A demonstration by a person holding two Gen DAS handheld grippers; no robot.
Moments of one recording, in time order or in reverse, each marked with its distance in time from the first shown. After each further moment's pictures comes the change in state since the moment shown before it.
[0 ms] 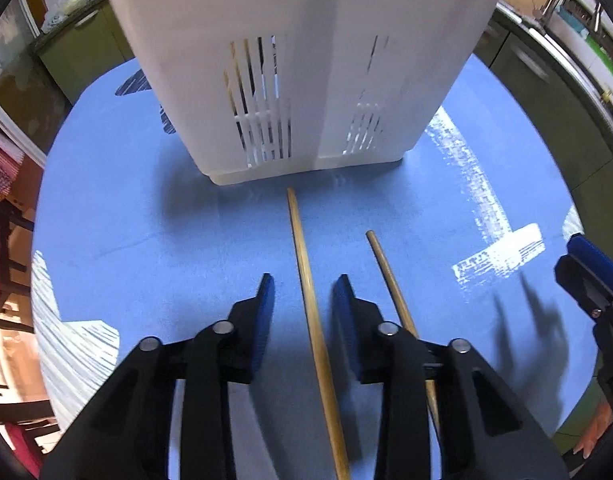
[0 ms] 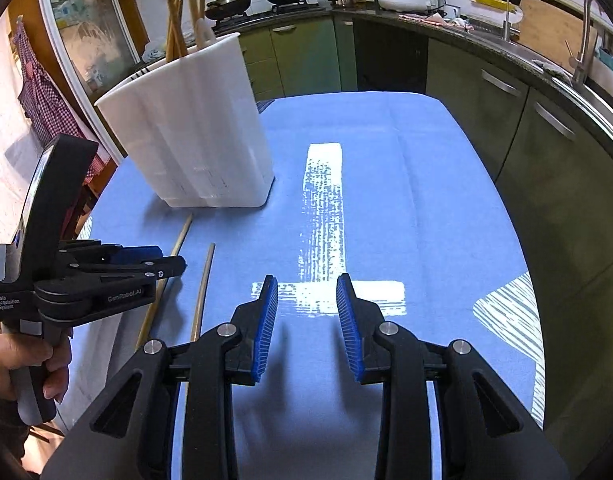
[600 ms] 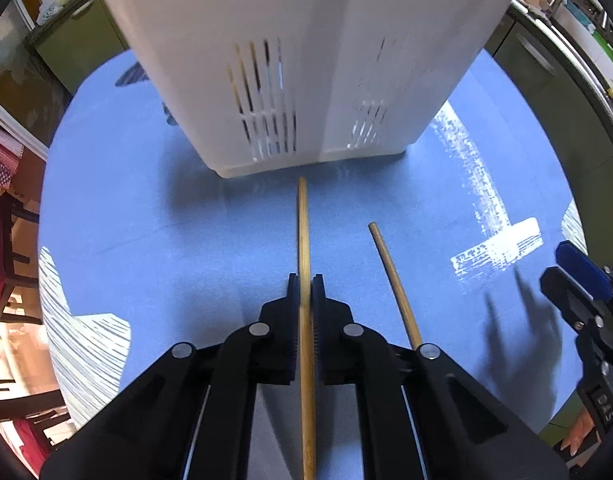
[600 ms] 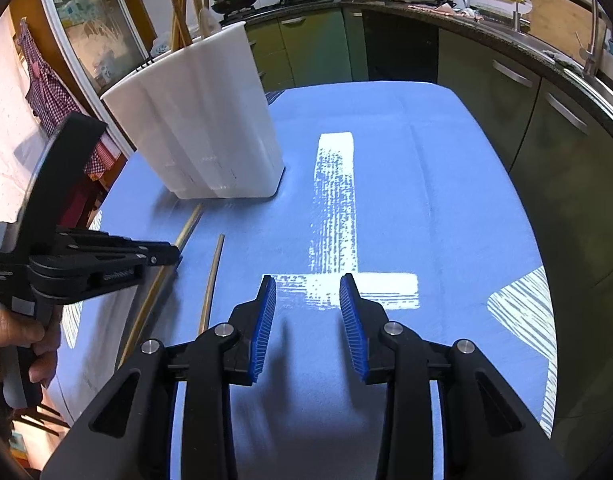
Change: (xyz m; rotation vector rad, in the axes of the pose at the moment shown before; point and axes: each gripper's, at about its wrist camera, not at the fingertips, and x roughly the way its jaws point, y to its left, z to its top) left arm -0.008 0.002 0.009 0.000 0.057 -0.016; right arm 0.005 0.004 0.002 0.002 0.034 0.050
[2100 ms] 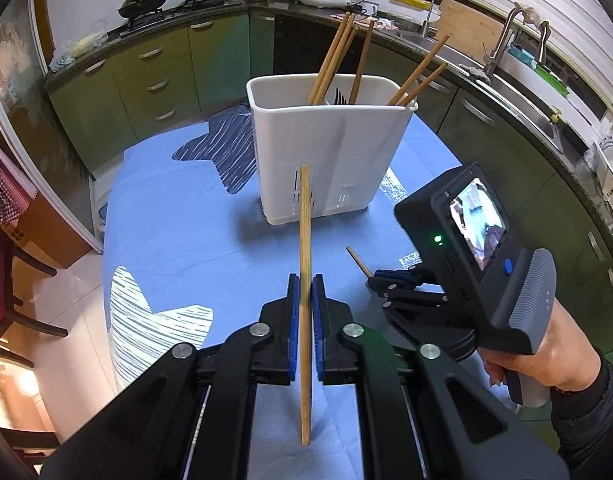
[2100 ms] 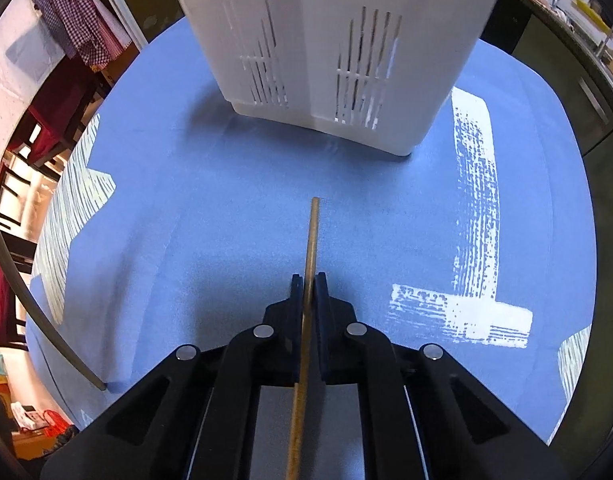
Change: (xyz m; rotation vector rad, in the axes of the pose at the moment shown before) left arm -0.123 0.037 -0.056 0.046 -0.286 -0.079; right arm 0.092 0.098 0.029 -0.213 0.339 -0.046
